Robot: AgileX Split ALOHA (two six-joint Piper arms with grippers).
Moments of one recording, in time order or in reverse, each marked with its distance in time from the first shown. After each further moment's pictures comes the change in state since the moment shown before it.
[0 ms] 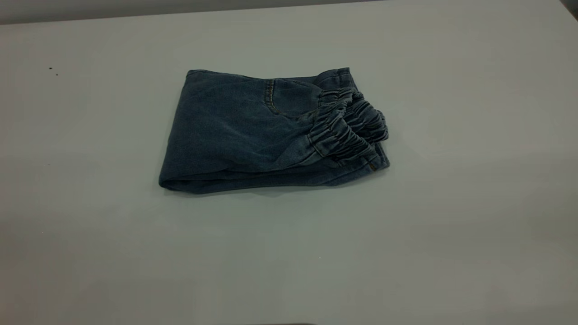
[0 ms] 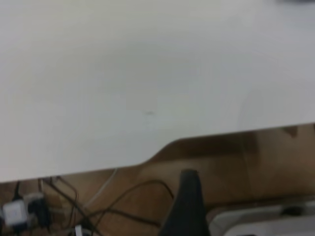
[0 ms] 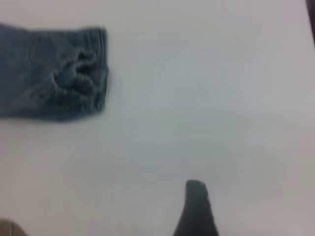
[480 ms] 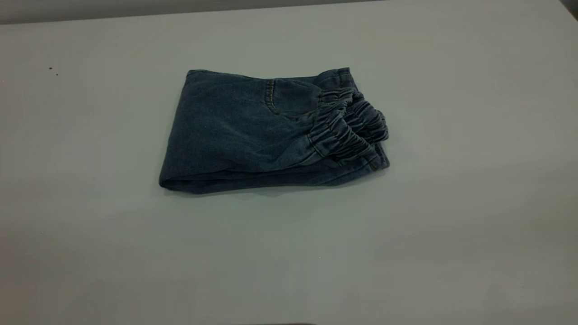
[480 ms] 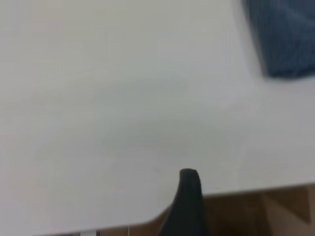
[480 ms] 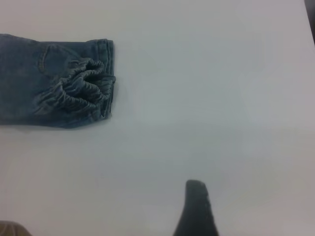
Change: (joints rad) left arm 0.000 -0.313 0.000 0.000 0.010 0.000; right arm 0.000 -0.023 0.000 0.013 0.006 -0.001
